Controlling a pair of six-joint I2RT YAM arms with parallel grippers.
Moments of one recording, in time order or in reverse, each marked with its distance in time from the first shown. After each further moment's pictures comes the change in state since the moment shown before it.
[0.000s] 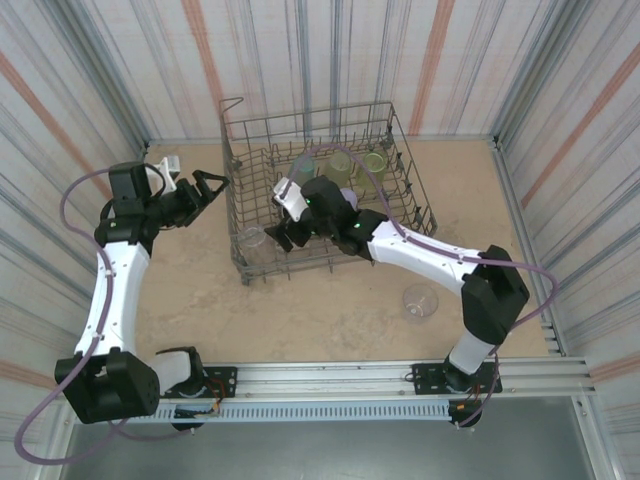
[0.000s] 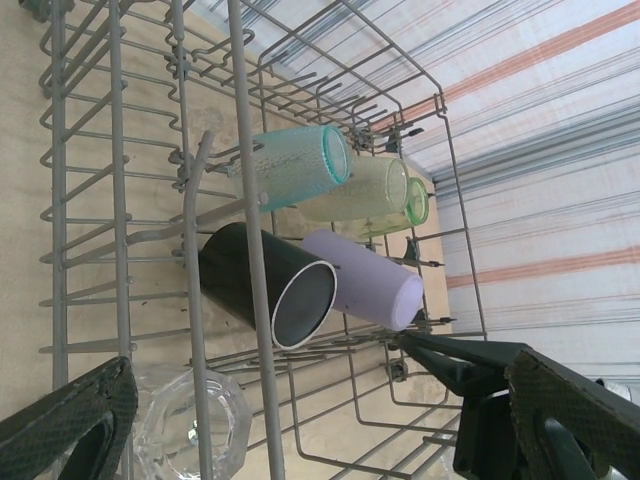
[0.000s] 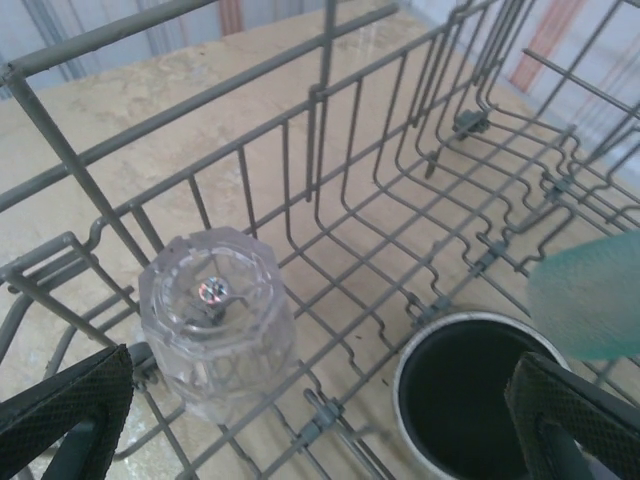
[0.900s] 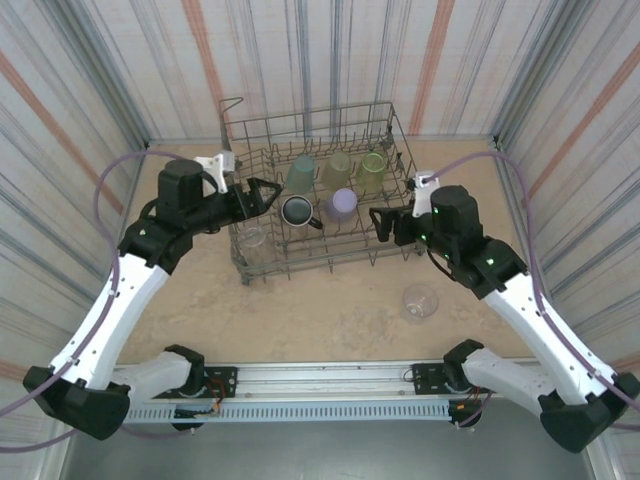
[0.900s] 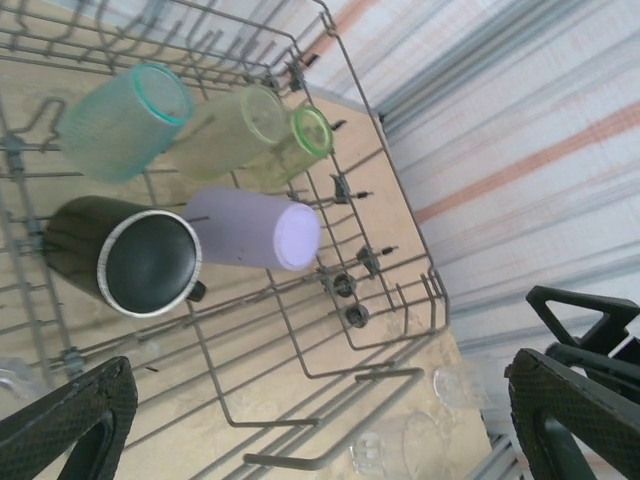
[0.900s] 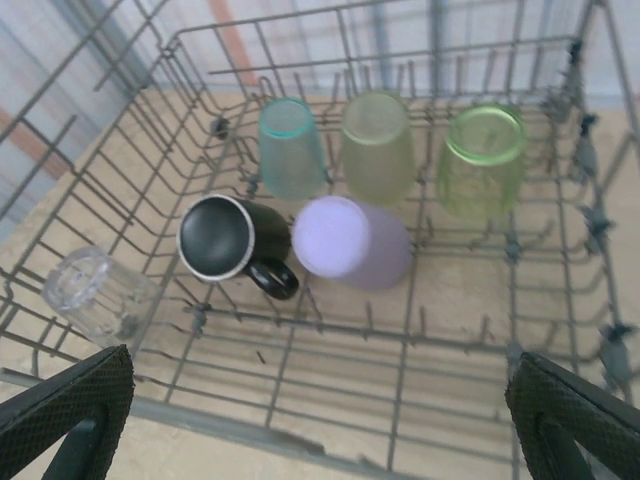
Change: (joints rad) left arm -0.533 -0.059 0.109 -0.023 -0.351 -0.047; right arm -0.344 -0.737 -0.269 -0.425 0.071 0.416
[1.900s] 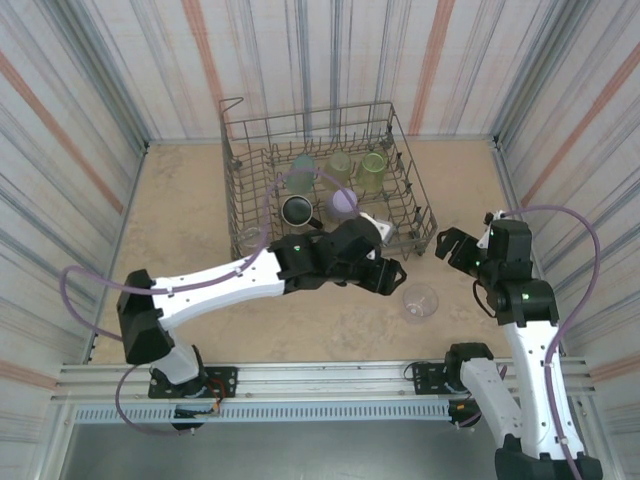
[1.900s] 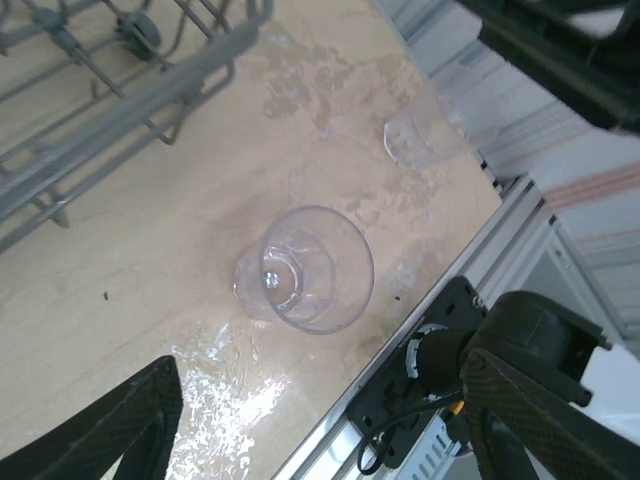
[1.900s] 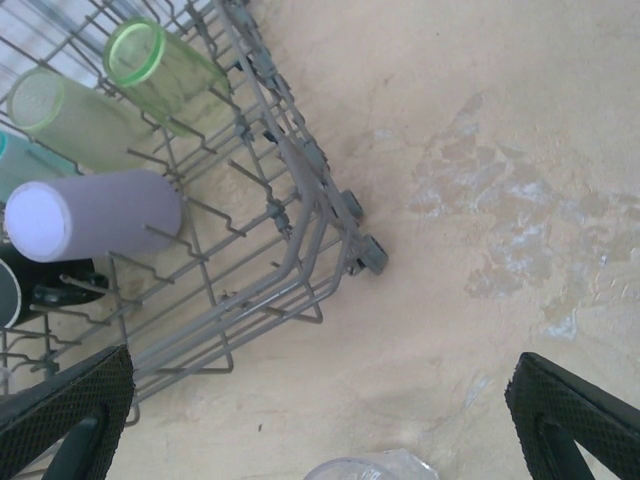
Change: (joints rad) left arm -0.772 0.550 0.284 -0.011 -0.314 -0.014; right arm -0.522 -0.250 -0.160 -0.311 -0.116 0.201
